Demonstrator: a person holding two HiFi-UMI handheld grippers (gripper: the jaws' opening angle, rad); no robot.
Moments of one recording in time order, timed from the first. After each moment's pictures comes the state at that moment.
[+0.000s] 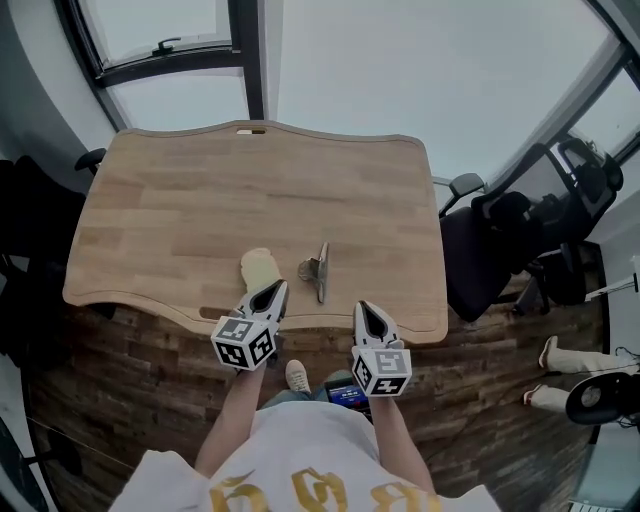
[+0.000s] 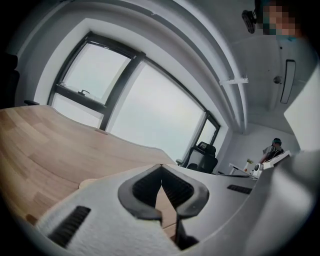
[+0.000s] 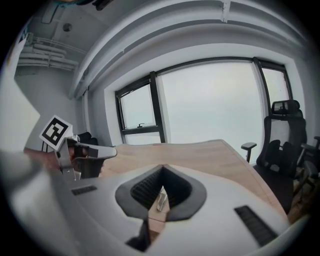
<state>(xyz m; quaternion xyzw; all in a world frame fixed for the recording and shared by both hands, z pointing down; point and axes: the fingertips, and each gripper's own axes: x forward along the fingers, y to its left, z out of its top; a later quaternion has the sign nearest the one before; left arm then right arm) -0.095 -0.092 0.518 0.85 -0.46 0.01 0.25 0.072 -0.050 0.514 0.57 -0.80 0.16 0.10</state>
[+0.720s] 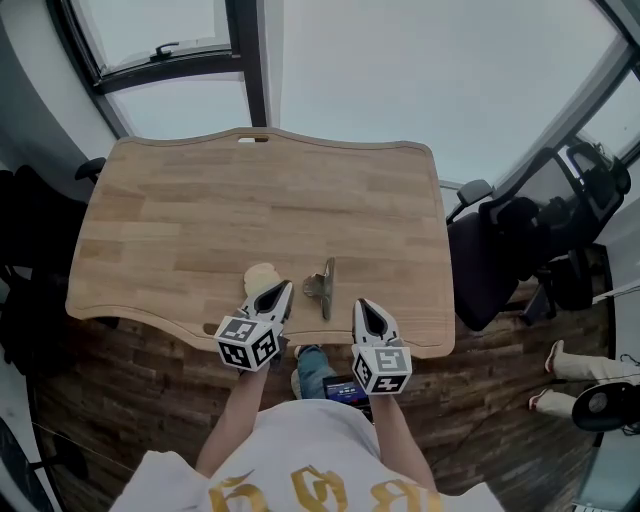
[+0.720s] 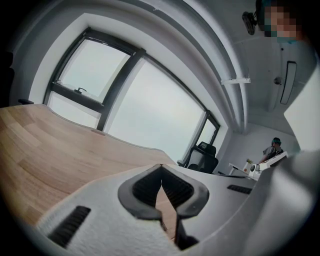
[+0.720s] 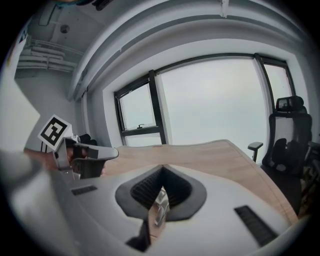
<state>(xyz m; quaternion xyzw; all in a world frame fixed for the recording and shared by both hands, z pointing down) -0.093 -0.138 0.521 0.85 -0.45 0.01 0.25 0.060 -0.102 0.522 0.56 -0.81 0.16 0.09</state>
